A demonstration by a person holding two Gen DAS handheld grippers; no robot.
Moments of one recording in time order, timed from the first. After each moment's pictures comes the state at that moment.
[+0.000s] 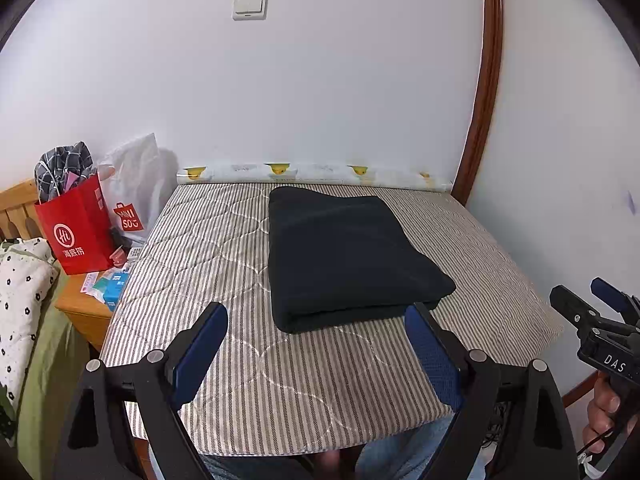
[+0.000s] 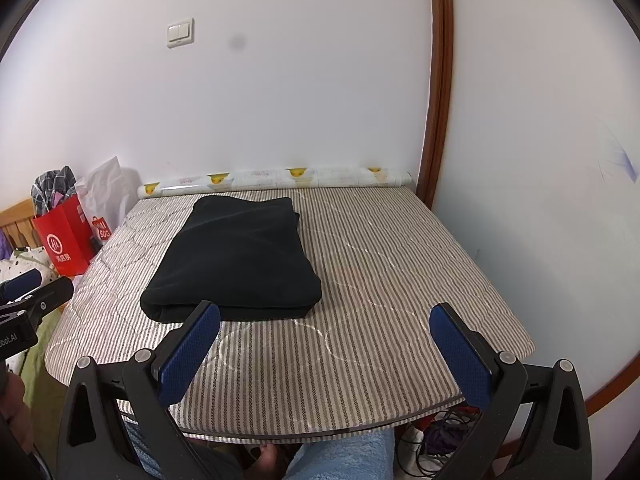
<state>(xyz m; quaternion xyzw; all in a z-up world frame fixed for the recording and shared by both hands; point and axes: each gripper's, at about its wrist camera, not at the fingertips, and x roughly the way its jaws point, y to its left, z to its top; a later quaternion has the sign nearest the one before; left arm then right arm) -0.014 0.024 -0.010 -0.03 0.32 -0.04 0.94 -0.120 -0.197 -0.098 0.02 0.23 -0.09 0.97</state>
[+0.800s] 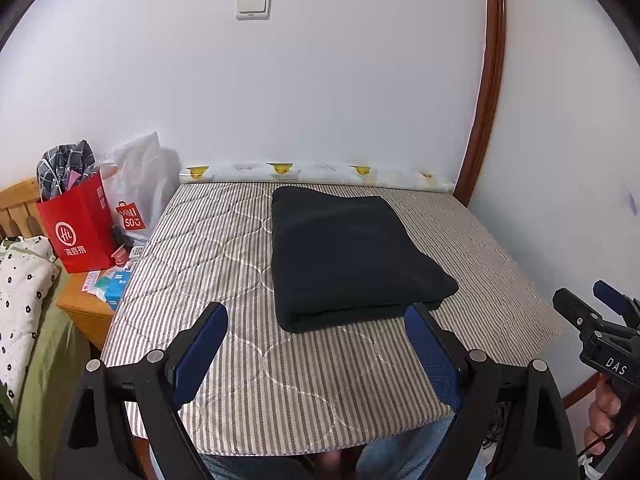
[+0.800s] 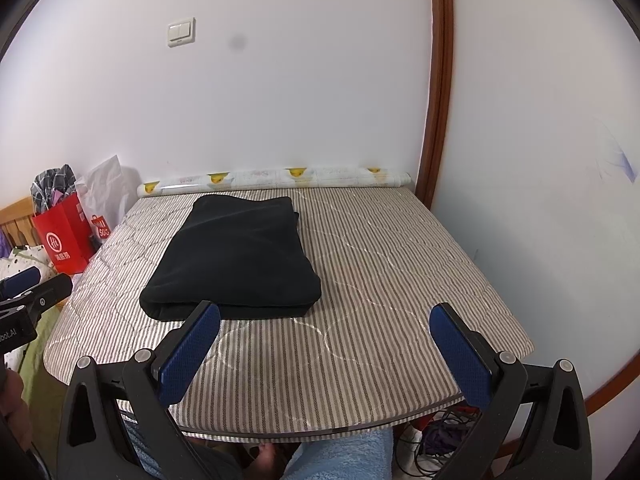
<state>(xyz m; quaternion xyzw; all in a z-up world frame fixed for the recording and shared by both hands) -0.014 0.027 -0.010 -0.03 0.32 -0.04 0.94 -0.121 -0.200 -0.099 0.02 0.23 -0.09 0.97</state>
